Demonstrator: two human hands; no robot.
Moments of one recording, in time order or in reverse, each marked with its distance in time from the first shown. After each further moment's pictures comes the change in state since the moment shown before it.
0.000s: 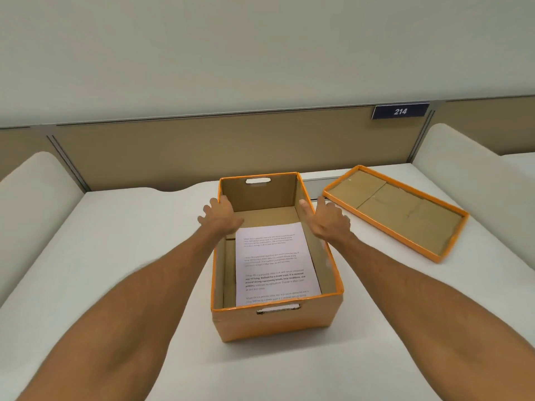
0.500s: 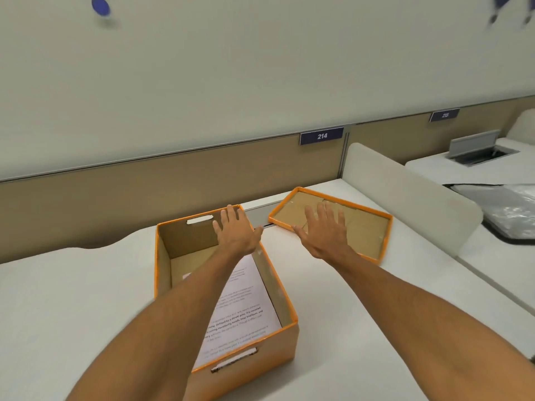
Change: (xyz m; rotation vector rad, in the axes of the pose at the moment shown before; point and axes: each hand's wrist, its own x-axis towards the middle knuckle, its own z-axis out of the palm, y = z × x) left_hand -0.014 0.144 0.029 0.032 0.029 0.436; right_hand -0.006 0.082 -0.069 -0.442 0.285 -0.022
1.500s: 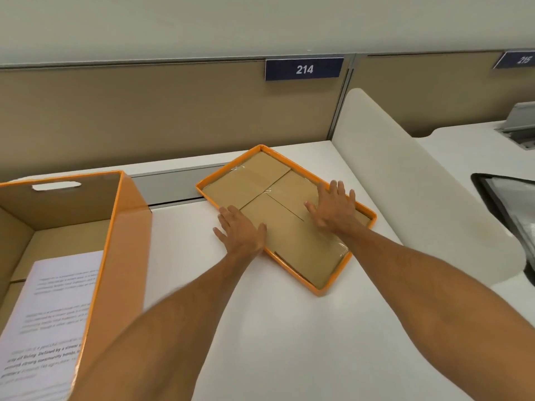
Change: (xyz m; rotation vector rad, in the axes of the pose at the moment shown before) left_hand 0.120 0.197 0.237 -0.267 -0.100 -0.396; right_hand 0.193 0.255 0.150 -0.053 -0.257 -0.002
